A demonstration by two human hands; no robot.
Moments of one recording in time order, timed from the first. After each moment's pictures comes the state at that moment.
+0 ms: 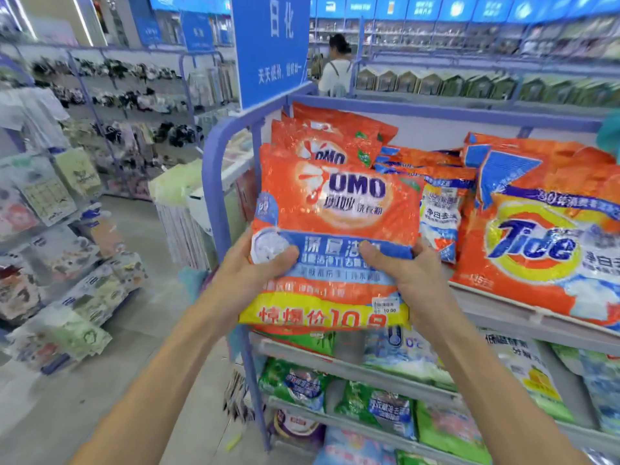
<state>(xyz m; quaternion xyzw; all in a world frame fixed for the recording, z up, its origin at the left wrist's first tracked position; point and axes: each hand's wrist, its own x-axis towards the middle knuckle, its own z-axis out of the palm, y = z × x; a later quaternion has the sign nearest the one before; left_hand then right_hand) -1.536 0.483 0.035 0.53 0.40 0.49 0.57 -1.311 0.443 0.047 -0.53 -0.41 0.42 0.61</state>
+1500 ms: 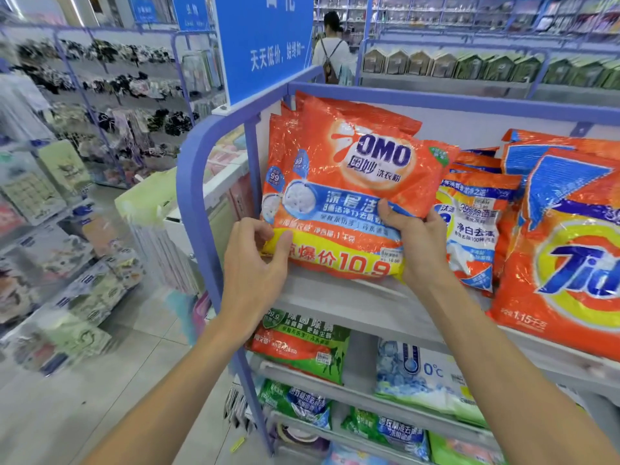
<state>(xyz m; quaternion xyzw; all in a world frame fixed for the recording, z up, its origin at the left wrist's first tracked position) -1.515 0.587 -0.008 0.63 0.52 0.54 0.17 -1.289 0.588 0.032 -0.46 -0.31 0.44 0.70</state>
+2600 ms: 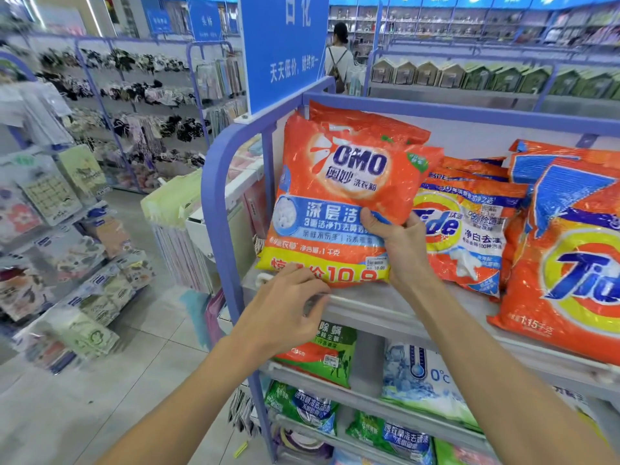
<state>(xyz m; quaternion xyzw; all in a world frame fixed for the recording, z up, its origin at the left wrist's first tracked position) -1.522 0.563 -0.029 0.87 0.37 0.32 0.06 -1.319 0.590 0.032 -0.45 -0.38 0.46 0.66</state>
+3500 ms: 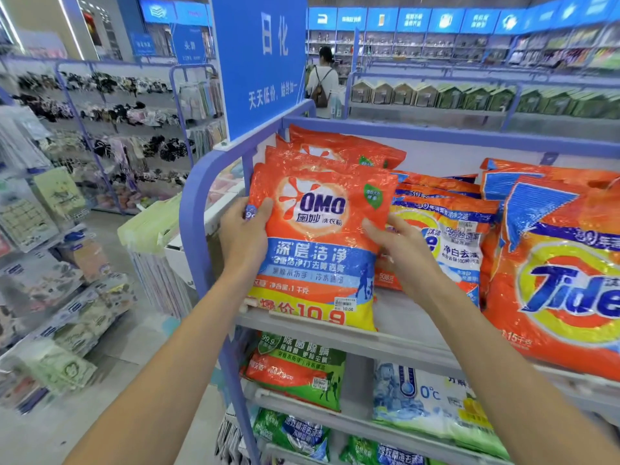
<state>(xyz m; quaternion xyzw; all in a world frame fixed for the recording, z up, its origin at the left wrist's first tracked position) -1.505 0.652 0.053 0.47 0.51 0.60 0.40 -1.284 0.591 0.050 -0.50 -0.42 0.47 0.60</state>
